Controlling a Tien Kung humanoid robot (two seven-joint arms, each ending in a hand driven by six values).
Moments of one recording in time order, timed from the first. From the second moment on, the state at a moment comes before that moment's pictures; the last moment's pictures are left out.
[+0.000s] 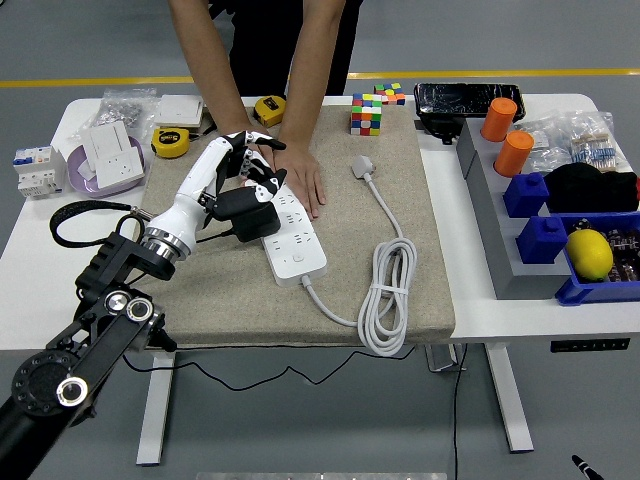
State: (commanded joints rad) left arm -0.36 0.09 -1.12 -1.31 1.34 0.12 -0.07; right arm 0.12 -0.09 1.57 0.18 -1.54 0.01 -0.06
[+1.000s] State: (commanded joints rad) left arm -0.53 0.05 -0.99 -0.91 1.86 0.19 0.10; right arm 0.13 -0.10 1.57 0.18 -1.54 0.01 -0.05
